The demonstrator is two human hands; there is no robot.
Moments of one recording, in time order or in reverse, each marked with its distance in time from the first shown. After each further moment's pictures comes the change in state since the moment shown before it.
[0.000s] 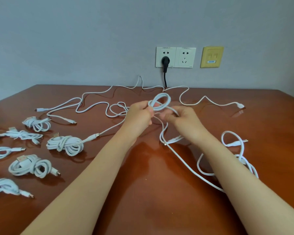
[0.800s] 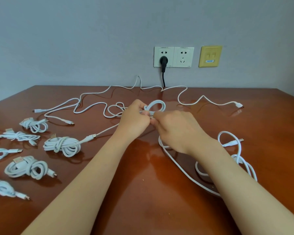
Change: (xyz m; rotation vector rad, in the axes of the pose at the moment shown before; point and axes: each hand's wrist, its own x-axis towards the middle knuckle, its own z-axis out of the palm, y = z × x) left_hand 0.004 -0.009 -0.001 0.347 0.098 0.064; right_hand -0.026 -0.034 0.003 -1.060 -0.111 -0.374
